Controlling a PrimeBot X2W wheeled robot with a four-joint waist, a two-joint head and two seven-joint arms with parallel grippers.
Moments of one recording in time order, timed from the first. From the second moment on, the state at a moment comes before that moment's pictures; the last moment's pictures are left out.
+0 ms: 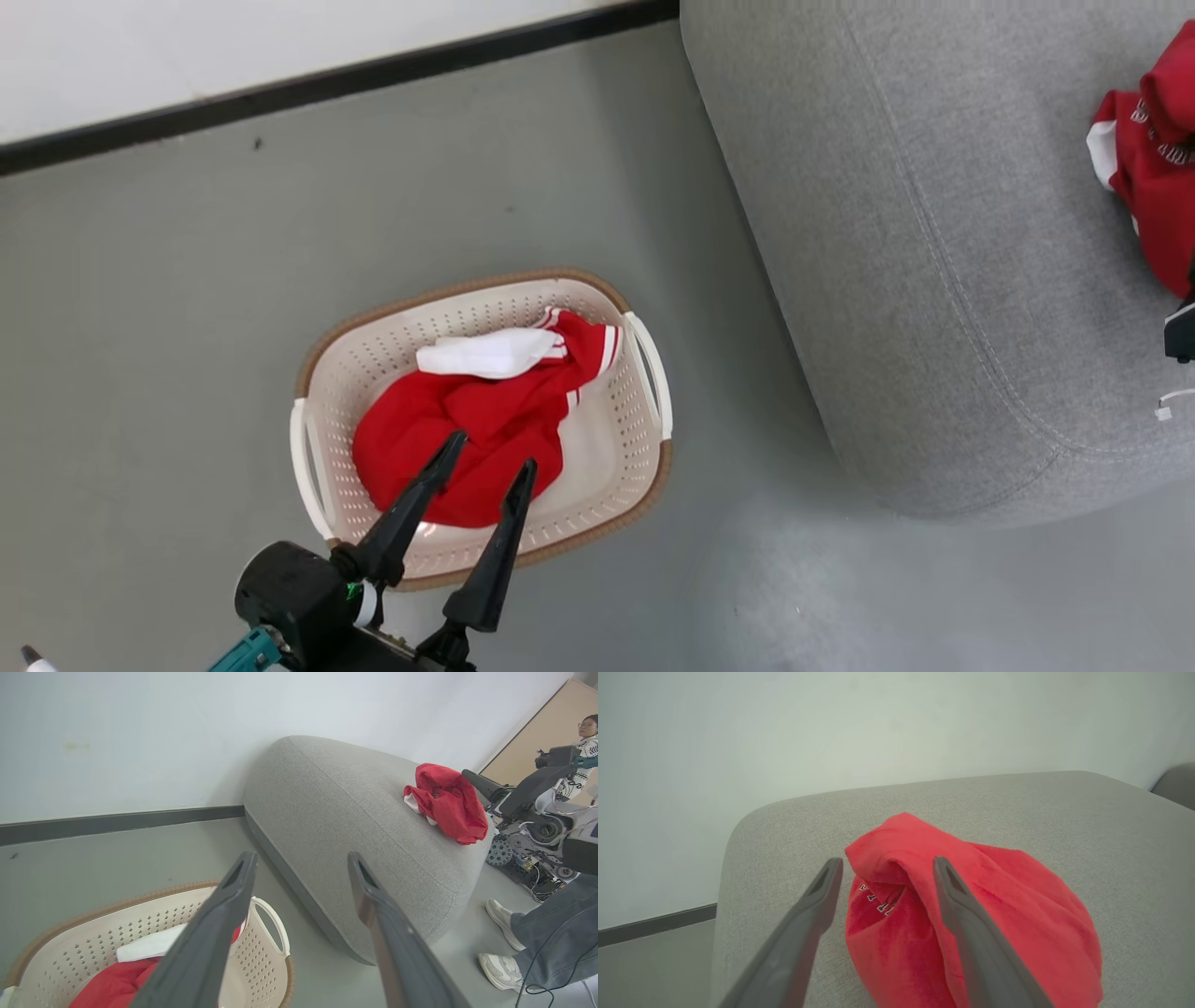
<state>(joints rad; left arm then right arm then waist) -0.10 0.36 -0.52 -0.13 -0.62 -0.05 -0.19 -0.63 -0.37 -0.04 0.66 0.33 0.06 -0.26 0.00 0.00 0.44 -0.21</state>
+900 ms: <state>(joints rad) -0.08 0.27 -0.39 0.11 -0.67 0.03 -0.24 -0.31 -0.19 0.12 0.36 0.23 0.10 -0.26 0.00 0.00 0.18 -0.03</state>
